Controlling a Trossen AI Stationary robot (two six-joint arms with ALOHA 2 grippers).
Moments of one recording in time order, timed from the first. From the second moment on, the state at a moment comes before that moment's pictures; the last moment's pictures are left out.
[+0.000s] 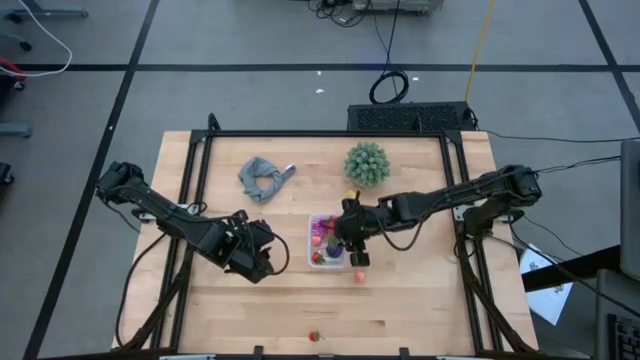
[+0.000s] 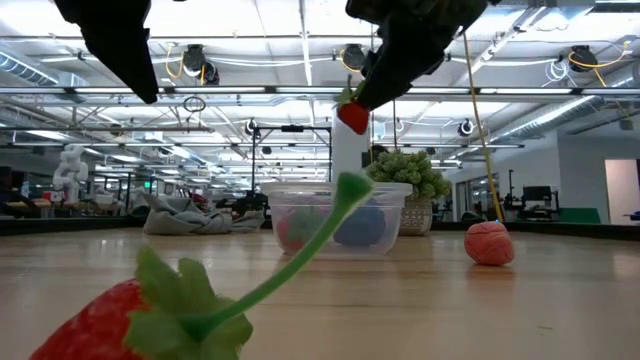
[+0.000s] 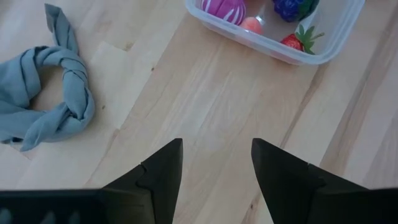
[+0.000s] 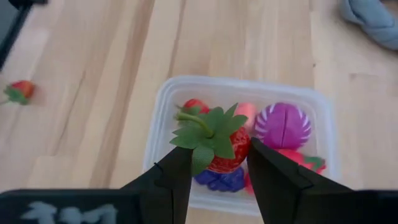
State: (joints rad) left arm -0.50 1.47 1.16 -1.04 -0.46 -0.92; right arm 0.16 1.61 1.15 -0.40 0.00 0.05
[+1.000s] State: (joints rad) left arm -0.42 1.47 1.16 -1.15 -0.48 -0.77; right arm 0.04 1.63 1.37 -0.72 -0.05 -0.02
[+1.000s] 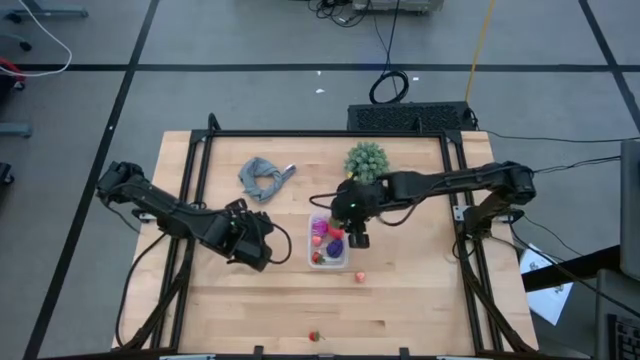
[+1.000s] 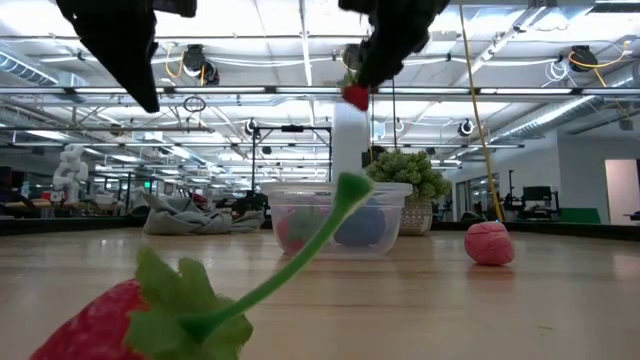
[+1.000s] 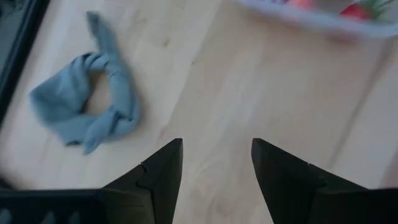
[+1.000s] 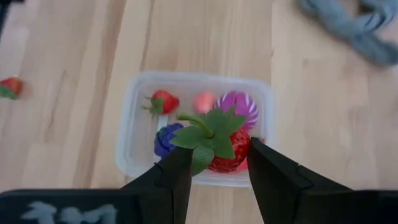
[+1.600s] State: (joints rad) left arm -0.37 1.47 1.16 -1.33 -0.49 -0.84; right arm 0.05 1.86 1.37 -0.76 -0.06 -0.05
